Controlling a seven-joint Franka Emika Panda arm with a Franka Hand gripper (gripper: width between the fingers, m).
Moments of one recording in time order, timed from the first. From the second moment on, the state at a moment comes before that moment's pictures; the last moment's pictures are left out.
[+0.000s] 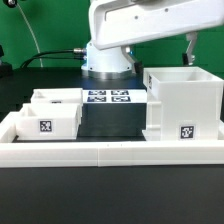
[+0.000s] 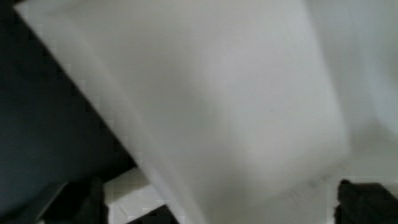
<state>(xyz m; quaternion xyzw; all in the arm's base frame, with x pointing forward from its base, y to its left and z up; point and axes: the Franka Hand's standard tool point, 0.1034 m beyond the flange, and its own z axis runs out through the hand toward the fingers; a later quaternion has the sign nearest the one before) 0.590 0.035 0.128 -0.98 0.14 -0.05 0.09</state>
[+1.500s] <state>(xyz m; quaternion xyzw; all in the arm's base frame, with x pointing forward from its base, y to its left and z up) 0.537 -0.088 0.075 -1.00 0.05 -0.04 0.02</state>
